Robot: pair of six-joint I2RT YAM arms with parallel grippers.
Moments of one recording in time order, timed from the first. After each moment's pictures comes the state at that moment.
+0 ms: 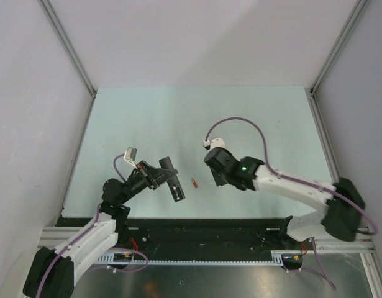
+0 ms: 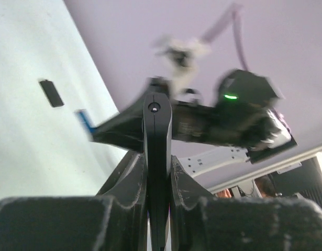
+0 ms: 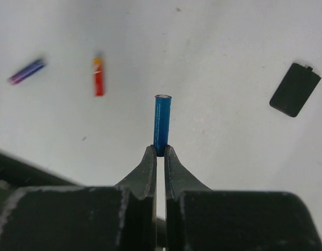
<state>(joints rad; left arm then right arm) -0.40 0.67 0.05 0.86 0.58 -1.31 0.99 1.44 1.03 -0.60 0.36 0.45</state>
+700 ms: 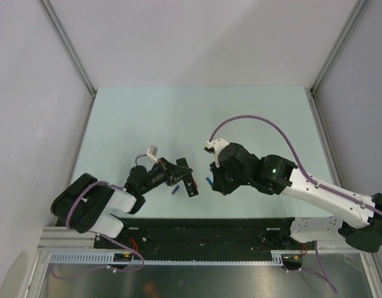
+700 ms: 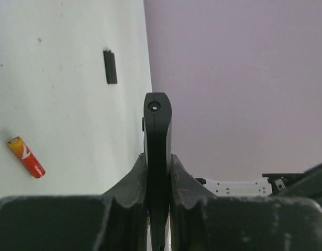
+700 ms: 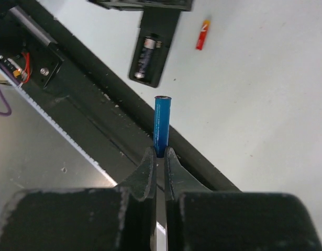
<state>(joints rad) -0.53 1.40 0.13 1.22 0.43 -1.37 1.10 1.16 1.23 -0.89 0.08 0.42</state>
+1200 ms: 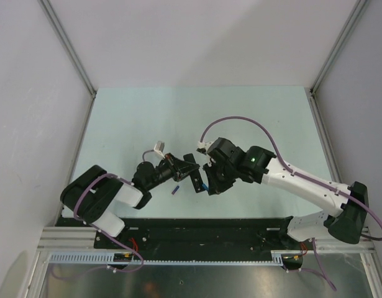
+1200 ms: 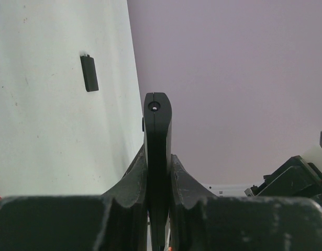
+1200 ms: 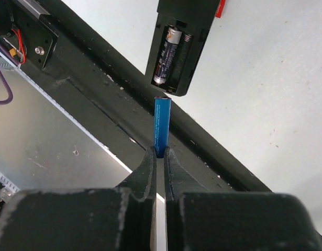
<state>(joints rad) -0.60 1.55 0.24 1.30 0.39 -1.42 1.02 1.33 1.25 -0.92 -0.13 0.44</state>
